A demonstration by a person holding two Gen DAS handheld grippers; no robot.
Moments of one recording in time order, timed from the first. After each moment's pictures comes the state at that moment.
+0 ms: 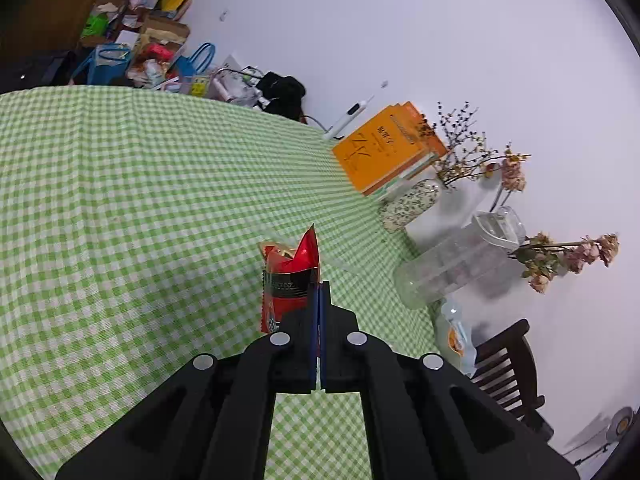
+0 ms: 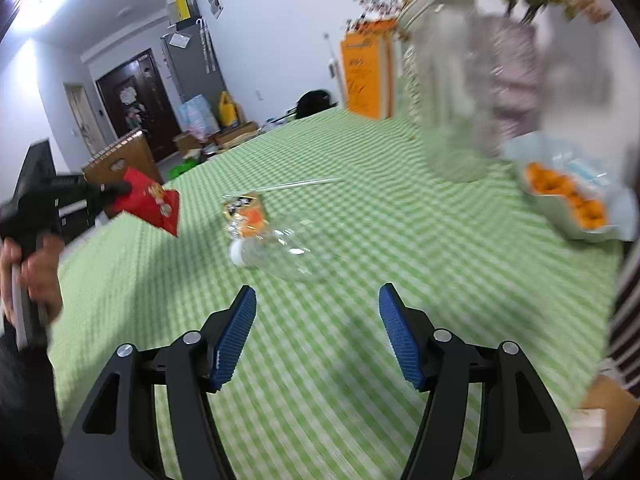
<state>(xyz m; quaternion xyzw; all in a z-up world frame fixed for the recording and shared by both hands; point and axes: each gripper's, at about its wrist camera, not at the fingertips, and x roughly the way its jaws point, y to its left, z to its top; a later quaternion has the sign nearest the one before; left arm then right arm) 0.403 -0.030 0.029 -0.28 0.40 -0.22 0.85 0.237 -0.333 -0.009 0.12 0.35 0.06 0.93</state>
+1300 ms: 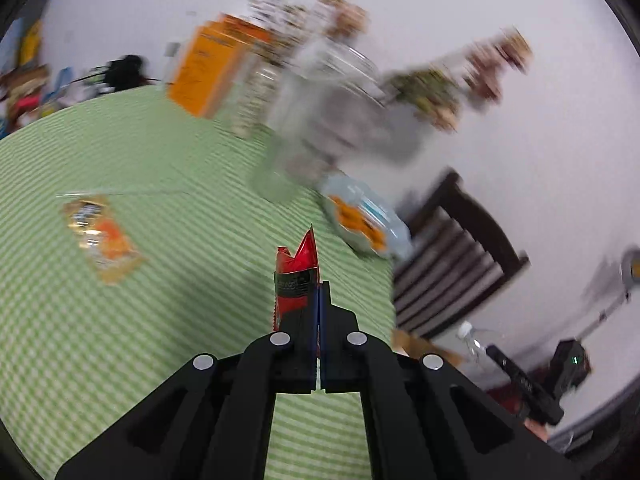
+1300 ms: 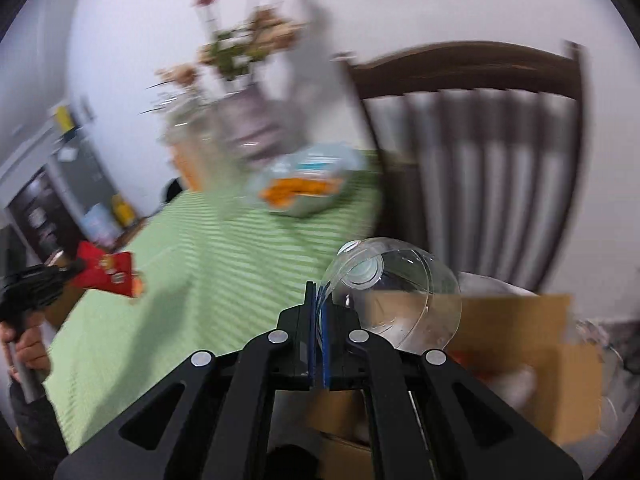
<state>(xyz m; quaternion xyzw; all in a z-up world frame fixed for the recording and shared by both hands) 0.282 -0.235 0.067 -0.08 0.41 -0.43 0.80 -0.015 -0.530 0.017 0.25 0.27 -0.19 0.91</state>
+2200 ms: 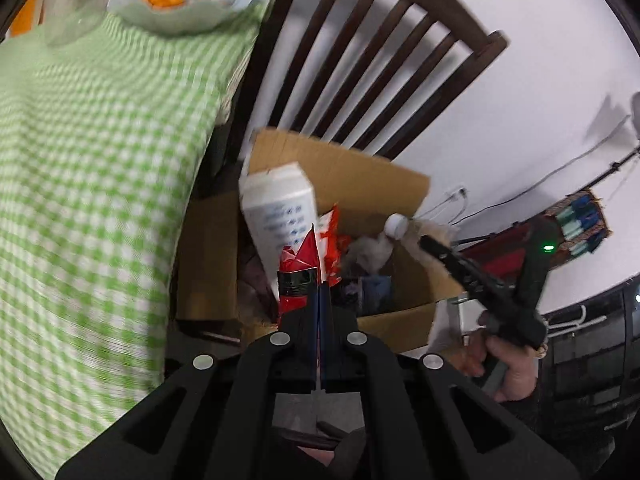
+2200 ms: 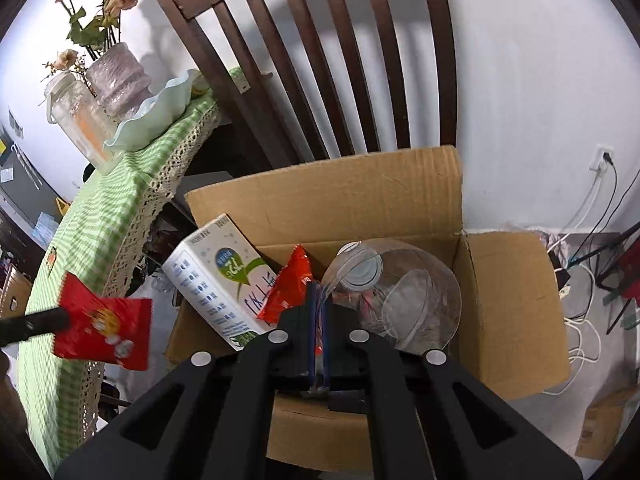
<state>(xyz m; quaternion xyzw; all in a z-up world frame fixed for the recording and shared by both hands) 0.115 -0.443 -0.064 0.10 0.56 -0.48 0.67 -0.102 -0.614 -0.122 0.32 0.36 -0.25 0.84</state>
